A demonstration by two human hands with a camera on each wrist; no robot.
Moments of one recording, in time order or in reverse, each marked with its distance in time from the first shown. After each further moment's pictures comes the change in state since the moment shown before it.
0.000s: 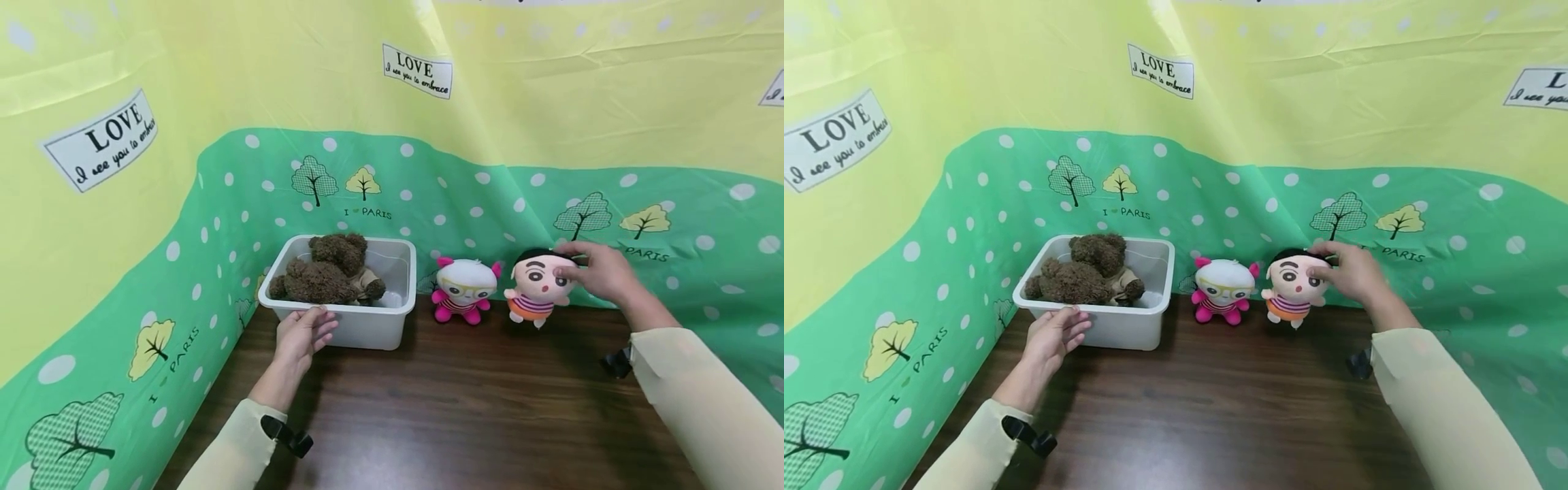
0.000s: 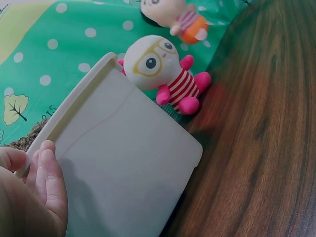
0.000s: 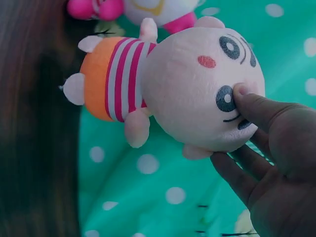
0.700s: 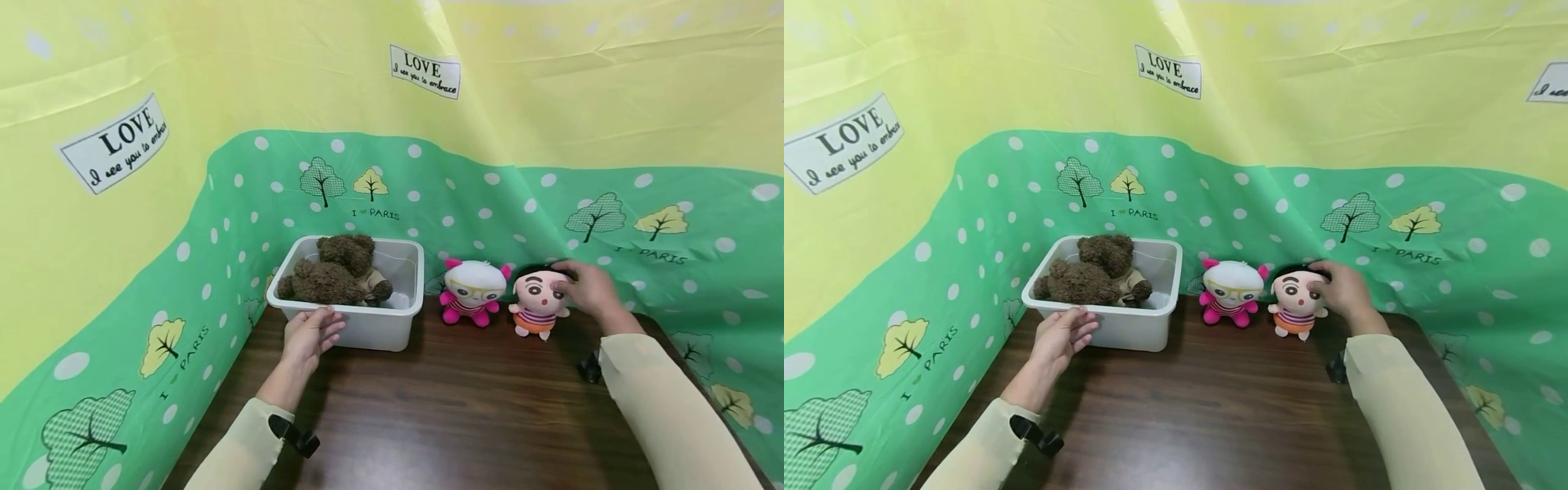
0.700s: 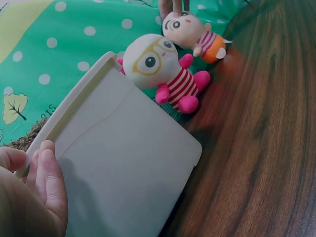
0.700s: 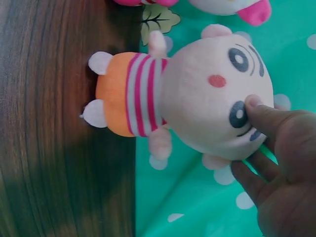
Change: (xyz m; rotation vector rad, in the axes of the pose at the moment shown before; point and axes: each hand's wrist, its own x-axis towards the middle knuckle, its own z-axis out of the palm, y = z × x) left_hand -0.002 -0.001 0.002 0.006 0.013 0.014; right_hand 0.022 0.034 0.063 0.007 0.057 0.061
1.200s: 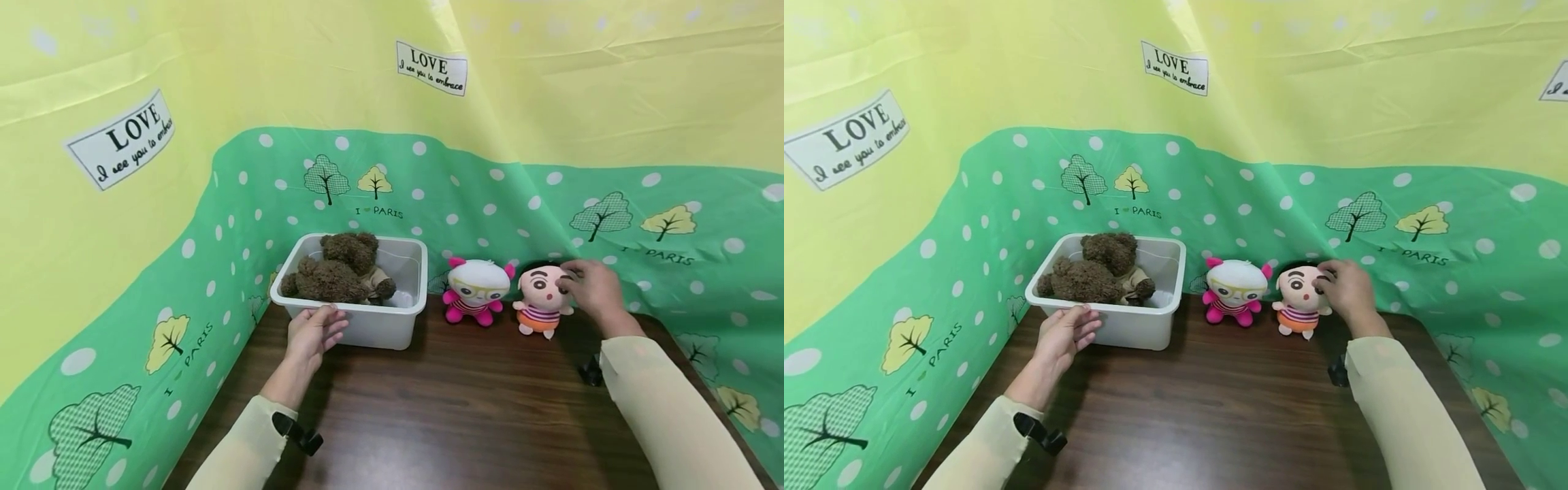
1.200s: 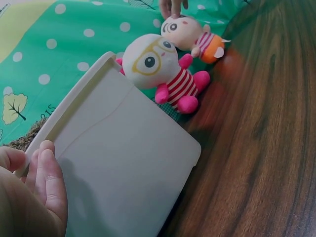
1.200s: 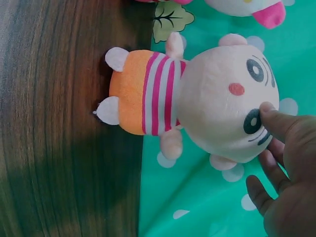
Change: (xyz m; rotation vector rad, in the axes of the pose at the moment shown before) left_hand 0.000 -0.001 0.000 -0.012 0.012 0.001; right_hand 0.002 0.005 0.011 -0.022 0.127 0.029
